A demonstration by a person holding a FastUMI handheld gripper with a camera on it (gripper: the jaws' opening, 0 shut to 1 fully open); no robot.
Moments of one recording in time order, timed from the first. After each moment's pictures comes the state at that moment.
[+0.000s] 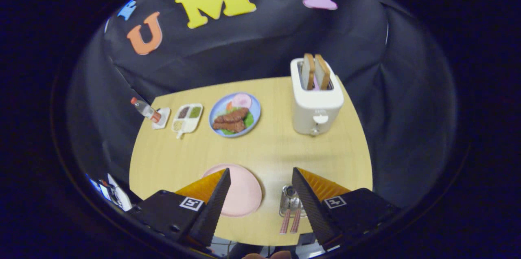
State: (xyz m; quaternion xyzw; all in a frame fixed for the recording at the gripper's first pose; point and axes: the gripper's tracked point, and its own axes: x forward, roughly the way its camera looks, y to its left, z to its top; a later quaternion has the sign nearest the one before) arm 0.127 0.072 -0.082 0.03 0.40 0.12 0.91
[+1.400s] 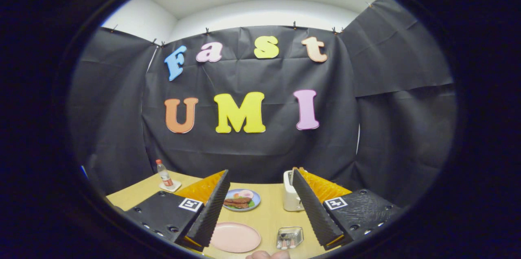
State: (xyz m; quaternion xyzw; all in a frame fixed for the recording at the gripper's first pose) arm -0.005 0.066 0.056 0.03 -0.01 0.09 1.00
